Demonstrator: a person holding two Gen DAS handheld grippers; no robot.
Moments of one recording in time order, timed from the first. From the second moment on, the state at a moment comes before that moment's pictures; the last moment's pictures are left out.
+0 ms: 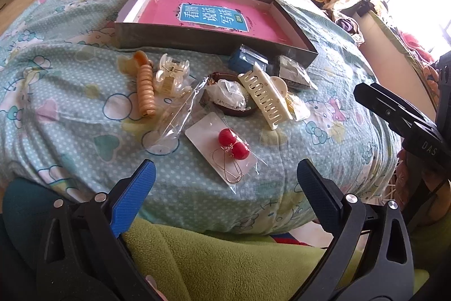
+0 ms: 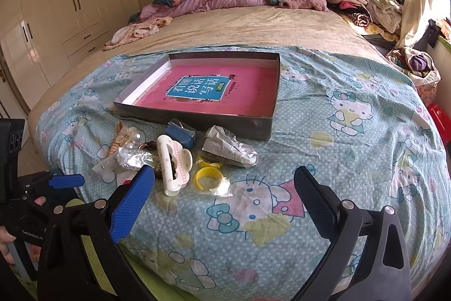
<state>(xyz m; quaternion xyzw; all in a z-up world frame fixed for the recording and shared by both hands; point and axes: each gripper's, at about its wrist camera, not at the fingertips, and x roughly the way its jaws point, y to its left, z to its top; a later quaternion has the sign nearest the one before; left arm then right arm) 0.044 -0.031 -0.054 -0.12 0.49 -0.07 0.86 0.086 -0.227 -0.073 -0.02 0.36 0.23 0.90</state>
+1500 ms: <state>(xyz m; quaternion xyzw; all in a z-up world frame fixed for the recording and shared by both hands) 0.061 -0.028 -0.071 -0.16 0.49 -0.09 0.85 0.169 -0.228 -0.137 0.02 0.41 0.30 0.86</state>
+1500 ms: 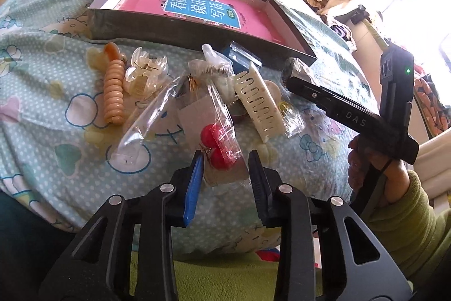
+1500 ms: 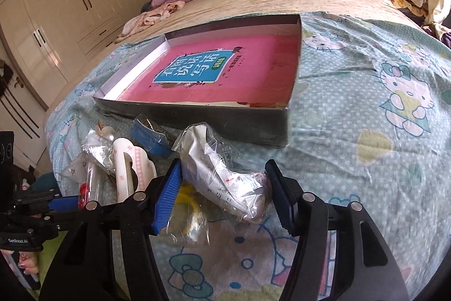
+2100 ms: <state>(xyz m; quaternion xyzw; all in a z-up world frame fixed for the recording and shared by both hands) 0.044 -0.019 -0.027 -0.16 0.44 -0.12 0.88 0.160 -0.252 -0.093 0.04 0.35 0.29 0.89</state>
